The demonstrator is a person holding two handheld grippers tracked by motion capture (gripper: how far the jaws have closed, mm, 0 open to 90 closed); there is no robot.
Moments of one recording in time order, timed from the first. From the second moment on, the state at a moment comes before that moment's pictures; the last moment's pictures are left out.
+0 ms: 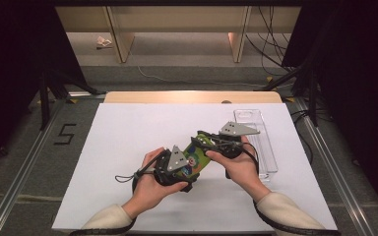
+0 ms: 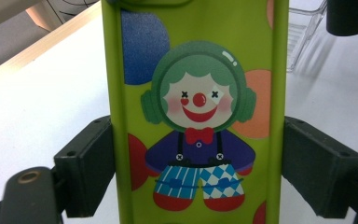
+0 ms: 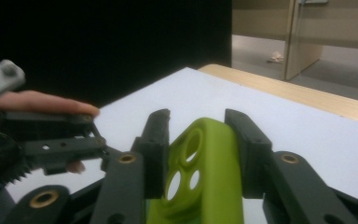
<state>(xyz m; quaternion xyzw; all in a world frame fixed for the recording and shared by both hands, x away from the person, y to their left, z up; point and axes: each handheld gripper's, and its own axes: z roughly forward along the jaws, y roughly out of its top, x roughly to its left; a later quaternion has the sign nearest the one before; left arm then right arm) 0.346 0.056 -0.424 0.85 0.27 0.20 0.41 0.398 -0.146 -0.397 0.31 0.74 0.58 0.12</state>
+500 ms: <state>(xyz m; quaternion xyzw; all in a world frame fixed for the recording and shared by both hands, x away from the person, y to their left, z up) 0.347 0.053 -0.429 0.85 0.26 0.19 0.41 0.390 -0.137 -0.387 0.28 0.75 0.59 0.10</state>
